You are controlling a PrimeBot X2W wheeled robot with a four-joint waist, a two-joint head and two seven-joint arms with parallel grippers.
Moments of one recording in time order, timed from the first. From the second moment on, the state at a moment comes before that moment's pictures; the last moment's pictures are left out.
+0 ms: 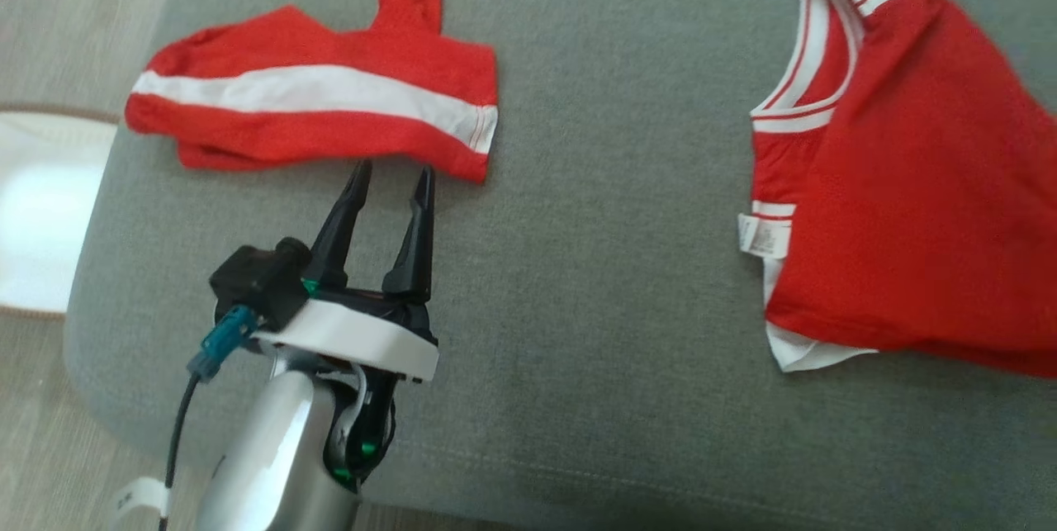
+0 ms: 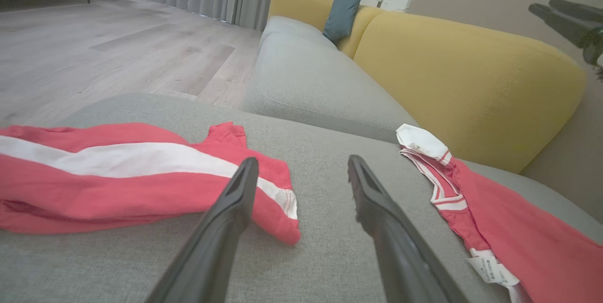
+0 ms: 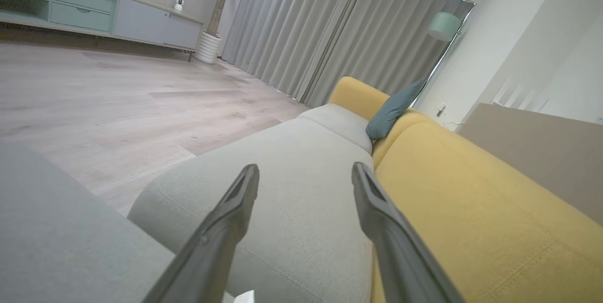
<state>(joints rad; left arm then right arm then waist) -0.25 0.04 -0.33 0.18 -0.38 -0.03 -0.25 -1.30 -0.43 0.53 1.04 0.15 0.12 -0.22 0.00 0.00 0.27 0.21</state>
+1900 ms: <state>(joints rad) -0.13 0.05 -0.36 0.18 -0.37 -0.01 -0.25 -0.26 -0.05 0.17 0.51 -0.16 0.12 -0.09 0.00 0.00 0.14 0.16</state>
